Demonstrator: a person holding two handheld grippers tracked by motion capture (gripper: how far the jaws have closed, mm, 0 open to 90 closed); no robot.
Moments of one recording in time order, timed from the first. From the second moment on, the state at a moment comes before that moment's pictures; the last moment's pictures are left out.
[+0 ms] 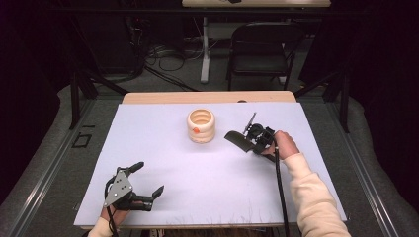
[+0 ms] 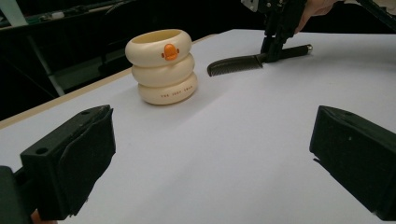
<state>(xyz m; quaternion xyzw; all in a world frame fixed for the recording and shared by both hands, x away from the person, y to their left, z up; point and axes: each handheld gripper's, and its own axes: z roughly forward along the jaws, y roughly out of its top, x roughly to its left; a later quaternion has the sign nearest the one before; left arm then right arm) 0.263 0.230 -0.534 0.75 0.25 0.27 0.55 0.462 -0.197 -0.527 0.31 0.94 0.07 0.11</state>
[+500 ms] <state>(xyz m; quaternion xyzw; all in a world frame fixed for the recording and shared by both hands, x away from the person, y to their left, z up) 0.262 0.231 -0.534 0.75 0.25 0.27 0.54 0.461 -0.201 -0.526 0.33 0.93 0.08 0.11</state>
